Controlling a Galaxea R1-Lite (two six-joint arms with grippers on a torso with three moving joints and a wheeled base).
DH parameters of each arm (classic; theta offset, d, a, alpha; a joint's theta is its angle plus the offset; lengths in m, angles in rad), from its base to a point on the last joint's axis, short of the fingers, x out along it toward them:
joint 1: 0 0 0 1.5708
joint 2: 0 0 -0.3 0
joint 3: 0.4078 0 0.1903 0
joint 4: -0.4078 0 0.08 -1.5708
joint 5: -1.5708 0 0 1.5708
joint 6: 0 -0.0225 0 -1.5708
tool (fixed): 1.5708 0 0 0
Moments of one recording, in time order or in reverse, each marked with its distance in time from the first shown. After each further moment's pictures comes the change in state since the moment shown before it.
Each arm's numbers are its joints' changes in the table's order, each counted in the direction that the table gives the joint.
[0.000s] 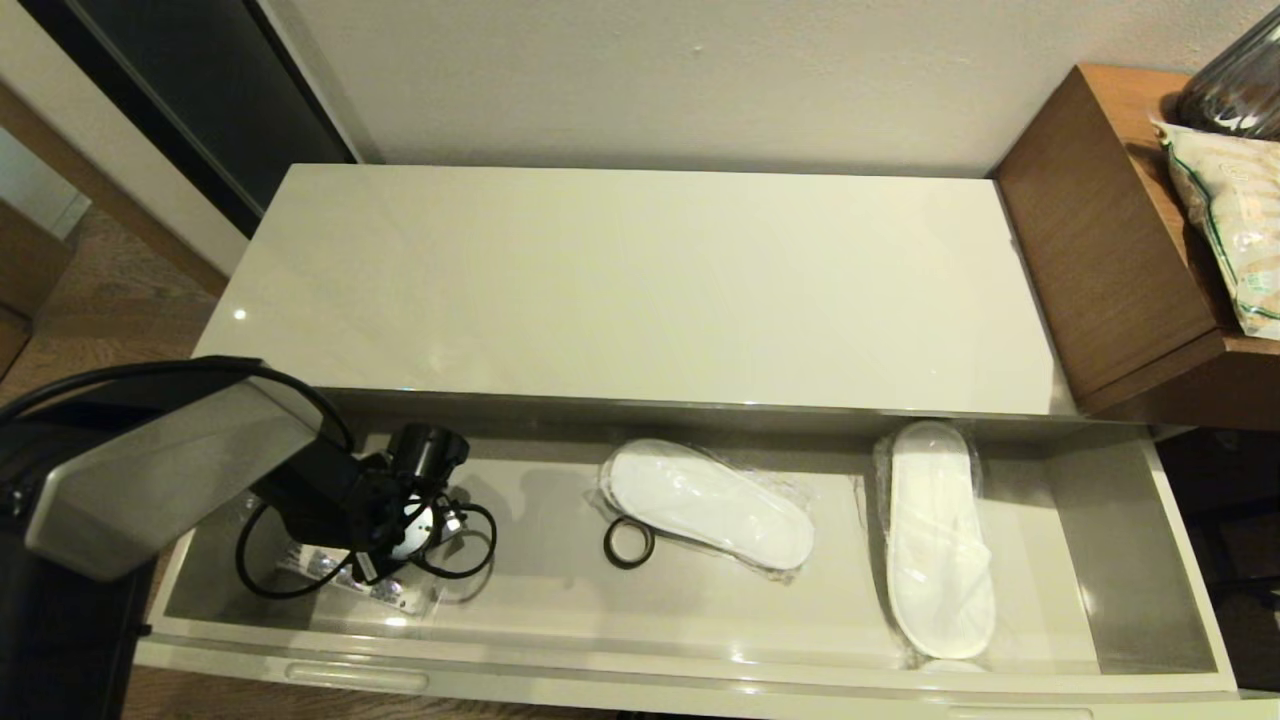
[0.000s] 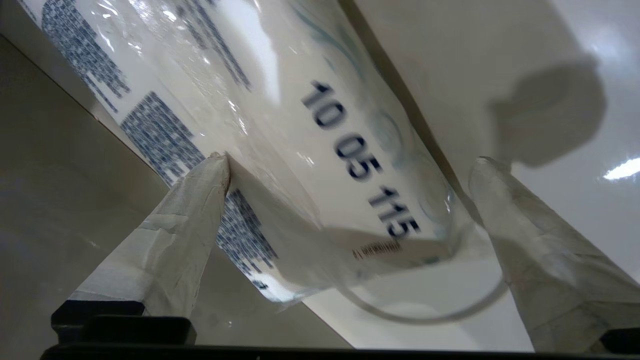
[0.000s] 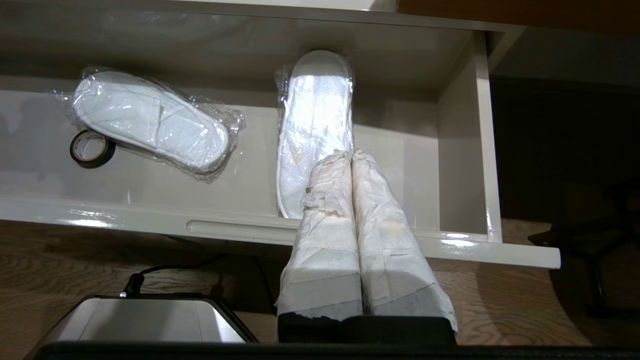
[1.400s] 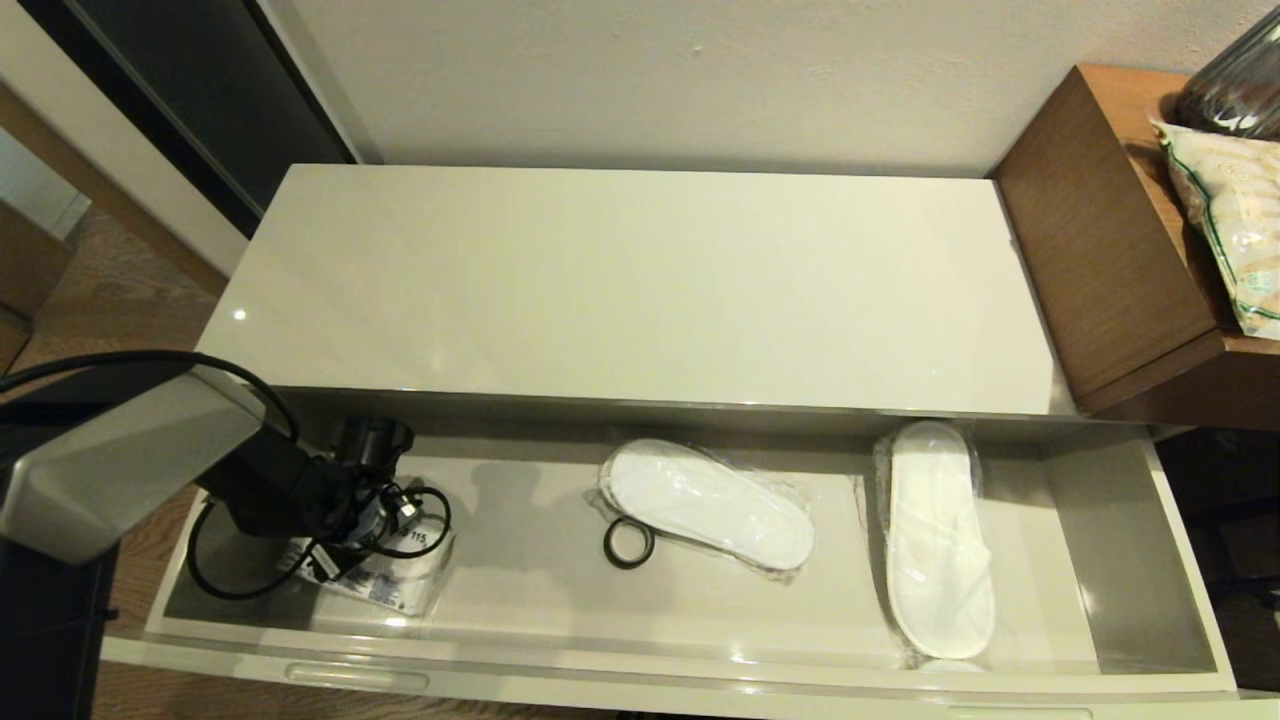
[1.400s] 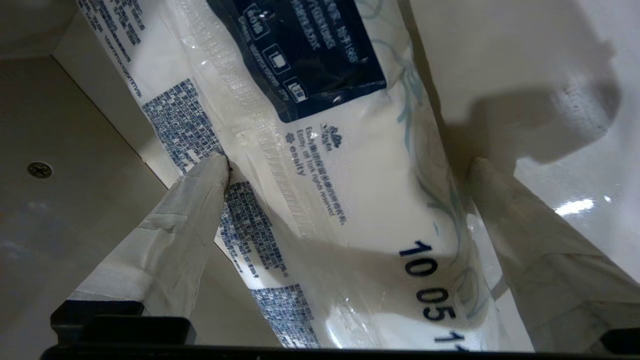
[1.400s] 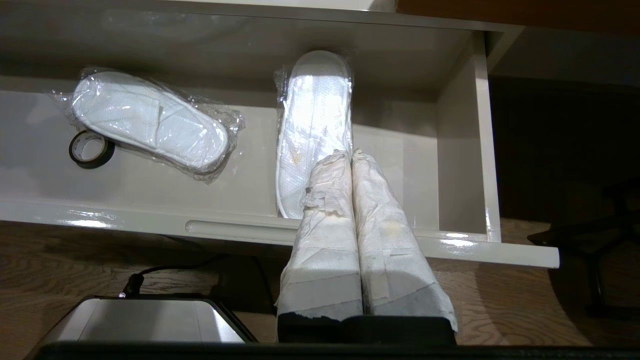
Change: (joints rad) left arm 0.145 -0.012 0.035 -0.006 -0.074 0.067; right arm 0.000 0.000 0.000 0.000 0.000 0.000
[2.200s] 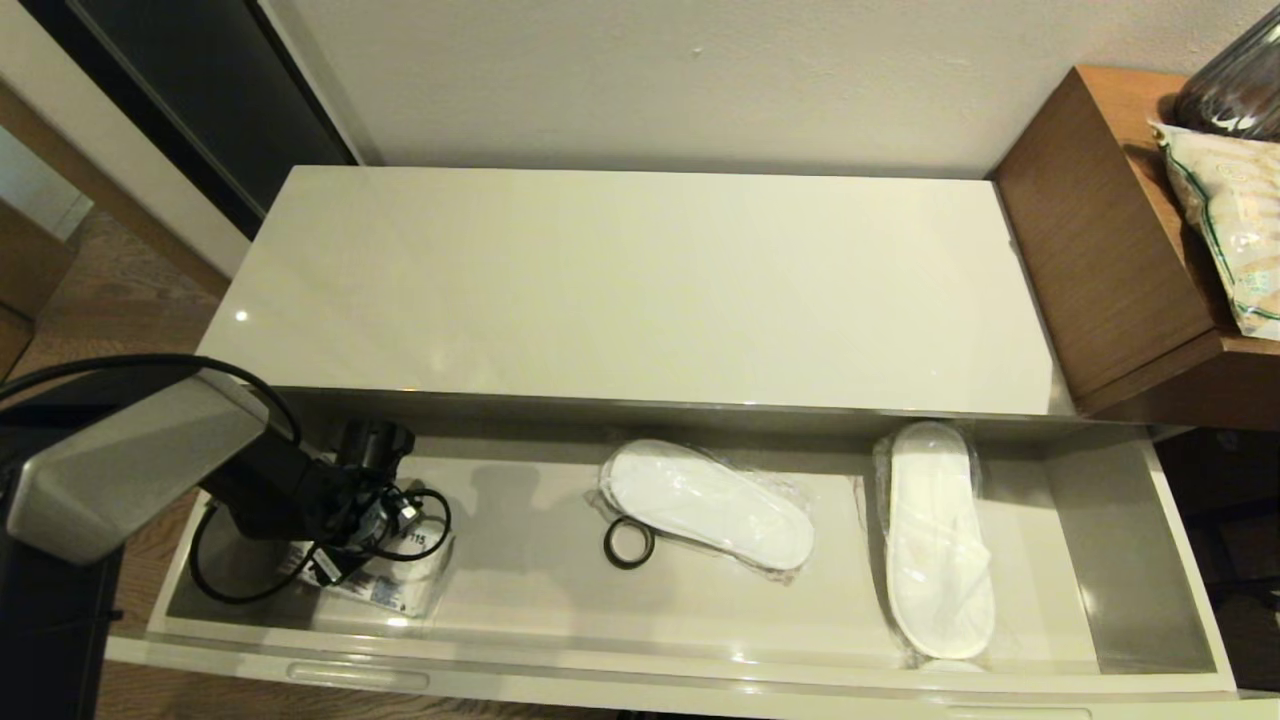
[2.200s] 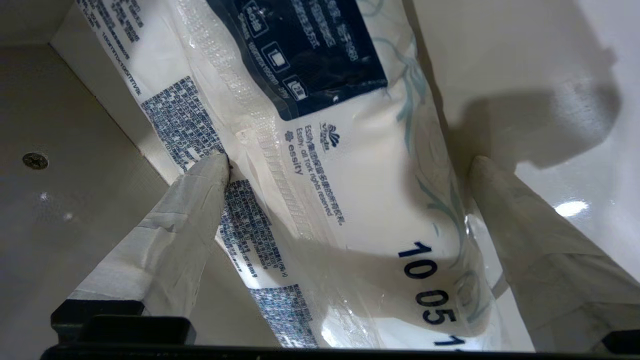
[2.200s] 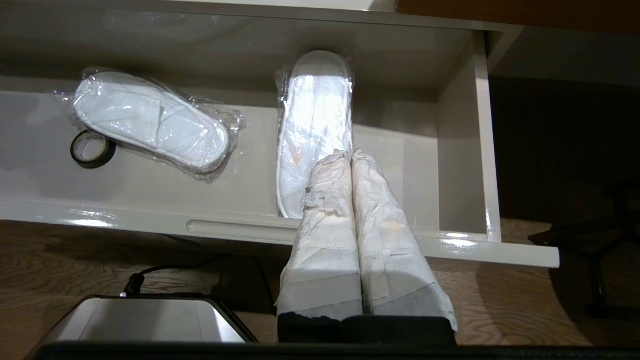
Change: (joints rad) left arm -0.003 -0.022 -0.011 0.004 -0.011 0.024; right arm 0.000 0.000 0.000 0.000 0.000 0.000
